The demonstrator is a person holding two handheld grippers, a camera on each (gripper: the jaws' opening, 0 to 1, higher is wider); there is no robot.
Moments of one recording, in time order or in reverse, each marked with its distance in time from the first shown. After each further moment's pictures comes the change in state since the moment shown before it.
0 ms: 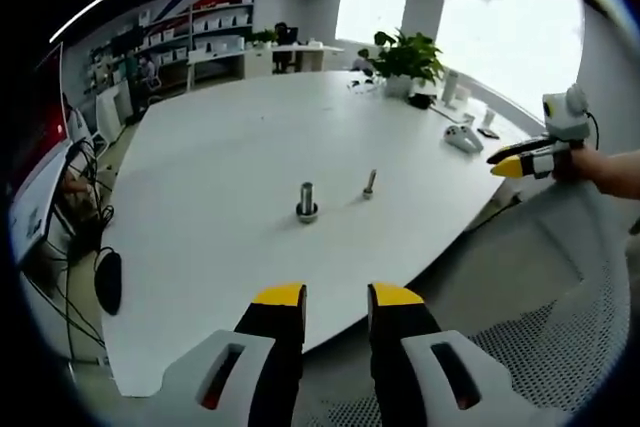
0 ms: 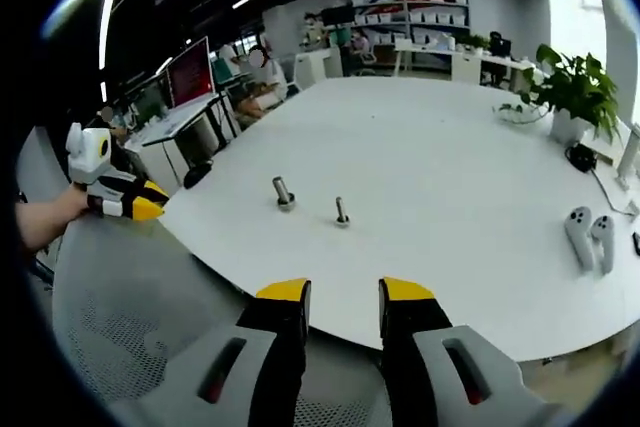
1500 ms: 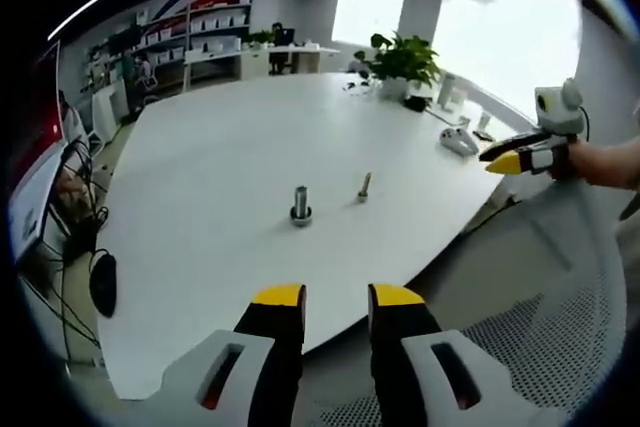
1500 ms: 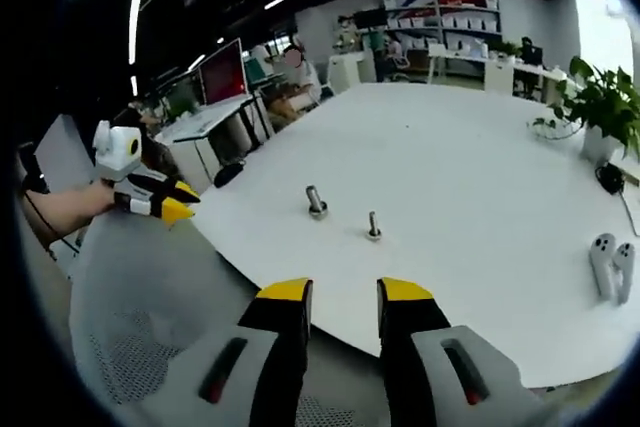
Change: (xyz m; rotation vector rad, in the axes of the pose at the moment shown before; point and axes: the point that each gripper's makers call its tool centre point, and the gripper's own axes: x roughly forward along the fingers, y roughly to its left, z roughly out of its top) left arm 0.002 -0.005 0.003 -0.002 -0.002 -0.023; right arm 0.000 0.027 0.013 -0.116 0.010 0.120
